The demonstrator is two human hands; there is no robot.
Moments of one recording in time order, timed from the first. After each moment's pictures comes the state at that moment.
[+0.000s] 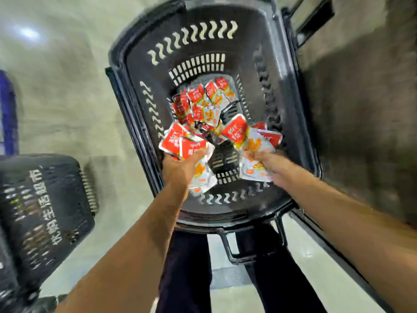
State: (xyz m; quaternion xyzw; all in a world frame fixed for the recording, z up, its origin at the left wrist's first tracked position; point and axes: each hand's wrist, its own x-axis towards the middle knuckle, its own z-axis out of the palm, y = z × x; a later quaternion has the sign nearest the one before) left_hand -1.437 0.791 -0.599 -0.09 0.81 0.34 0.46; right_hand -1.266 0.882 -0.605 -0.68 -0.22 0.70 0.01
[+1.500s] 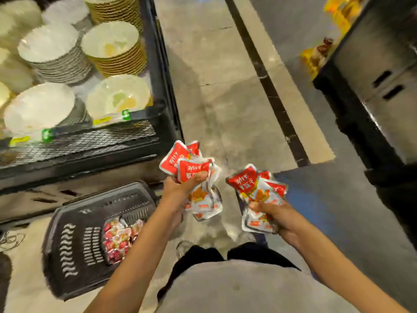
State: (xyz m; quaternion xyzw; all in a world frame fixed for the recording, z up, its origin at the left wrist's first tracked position) left_hand -1.257 0.583 -0.146 0.52 0.38 0.00 0.76; right_hand -1.204 0.366 -0.169 -0.59 0.20 0.40 0.67
